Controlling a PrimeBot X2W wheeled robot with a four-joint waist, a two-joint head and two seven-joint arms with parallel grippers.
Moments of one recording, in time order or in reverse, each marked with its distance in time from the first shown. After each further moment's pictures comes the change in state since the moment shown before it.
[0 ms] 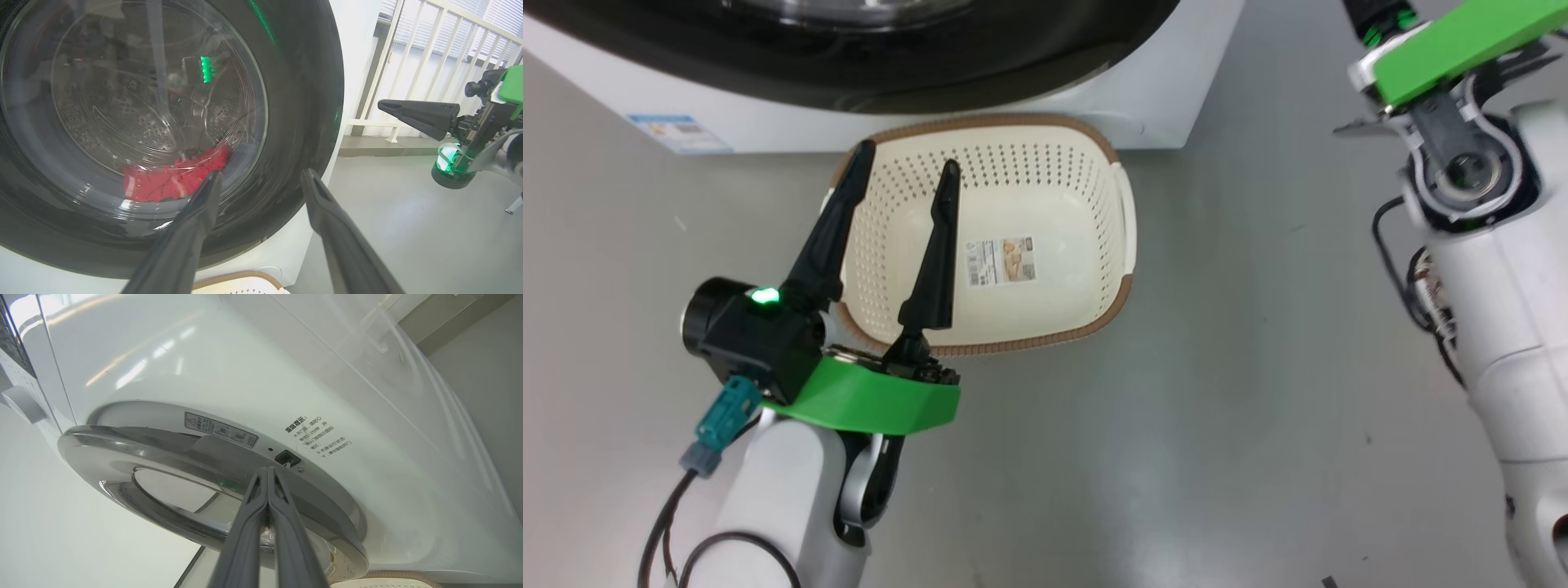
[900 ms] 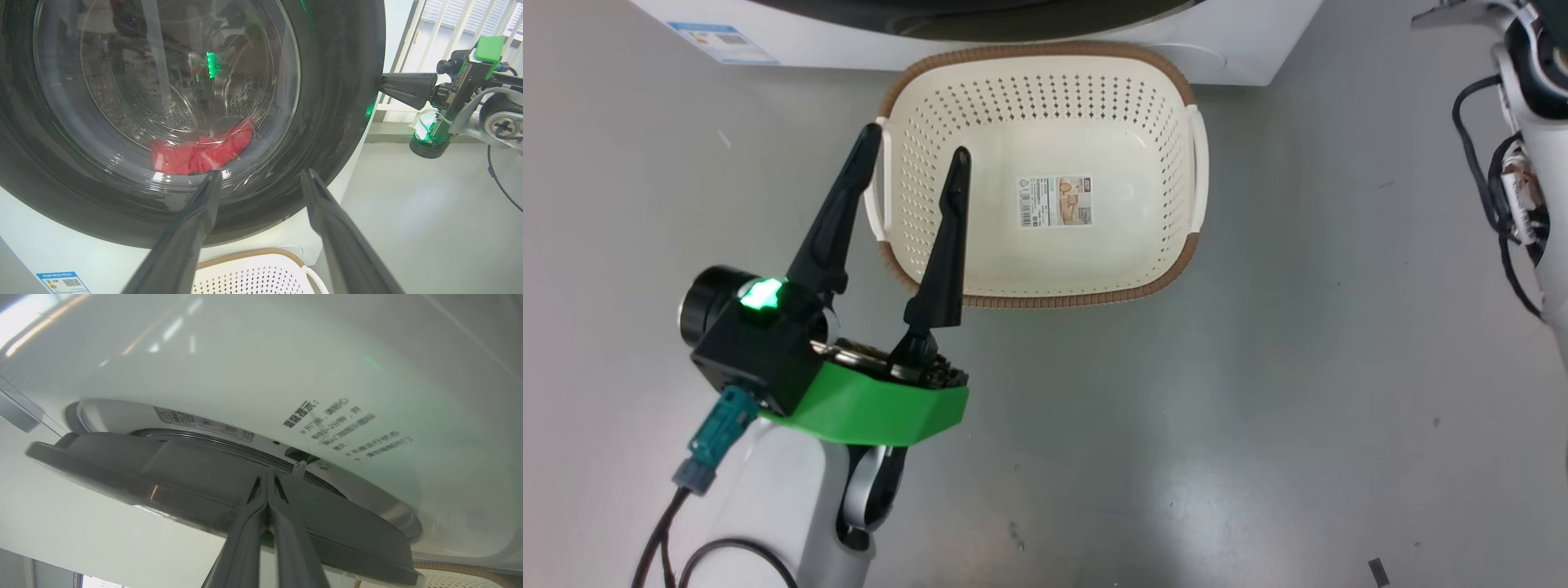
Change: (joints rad) left arm 0.000 -0.001 -0.011 -0.070 0.007 0.000 -0.003; right arm -0.178 -0.076 0.005 0.024 0.193 0.000 0.182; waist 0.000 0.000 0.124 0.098
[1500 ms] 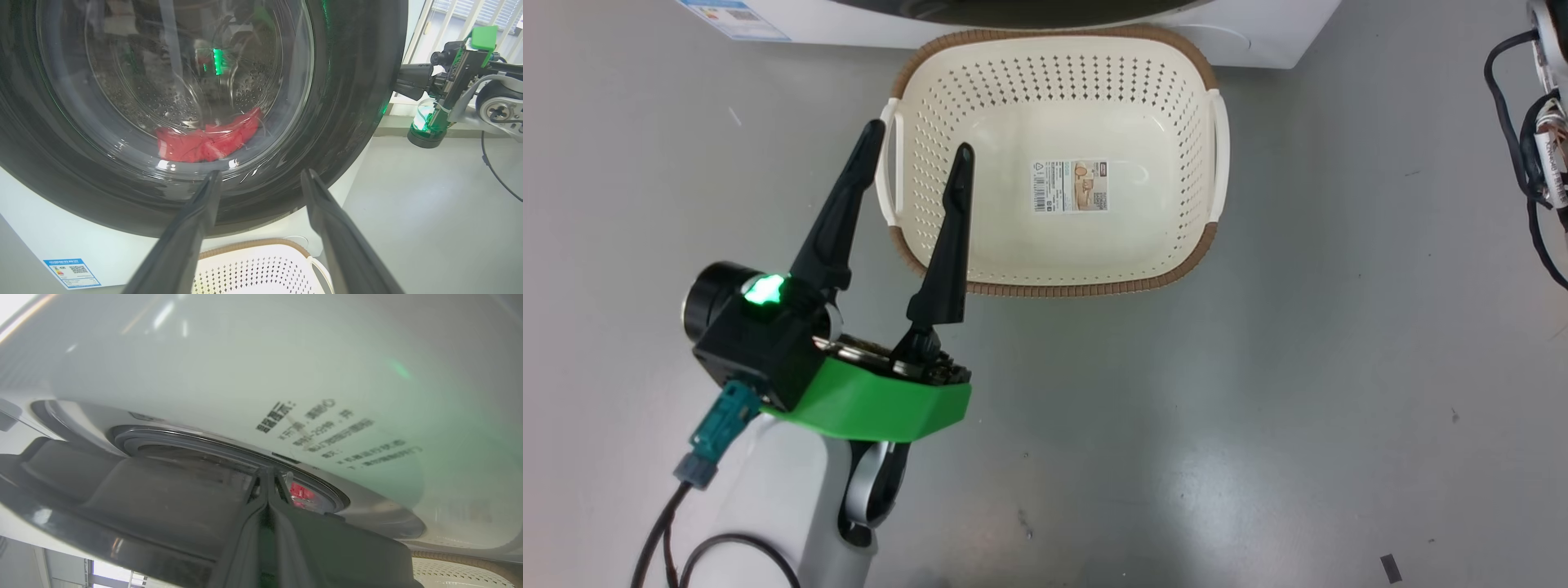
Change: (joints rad) left arm -0.010 -0.001 -0.007 0.005 -0.011 0.002 0.000; right arm -0.079 -0.023 0.027 0.056 0.033 0.000 0.083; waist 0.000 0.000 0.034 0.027
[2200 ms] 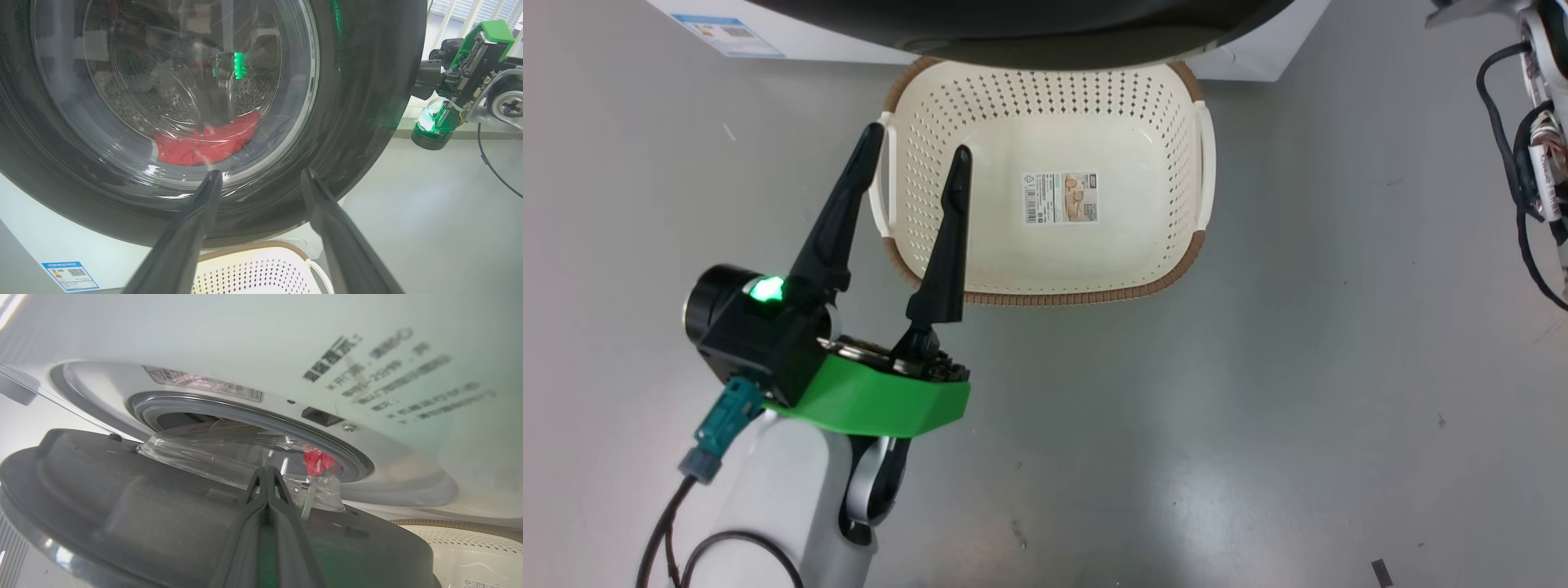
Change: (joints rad) left arm -0.003 0.000 0.000 0.020 0.000 0.008 0.000; right arm 0.021 -0.001 0.009 -0.027 0.080 -0.001 0.151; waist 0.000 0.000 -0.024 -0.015
